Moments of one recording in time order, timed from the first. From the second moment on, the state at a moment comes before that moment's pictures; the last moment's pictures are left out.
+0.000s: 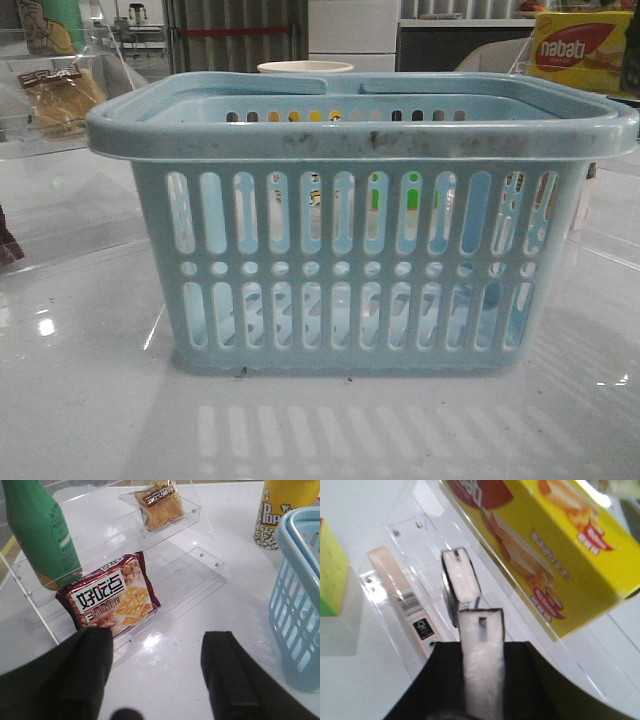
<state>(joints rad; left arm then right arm) -0.07 0.55 -0.66 0.04 0.63 0.00 -0.06 1.68 -1.47 -0.14 0.48 0.02</state>
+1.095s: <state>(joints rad) -0.07 0.55 -0.66 0.04 0.63 0.00 0.49 1.60 -1.47 0.15 0.78 0.02</state>
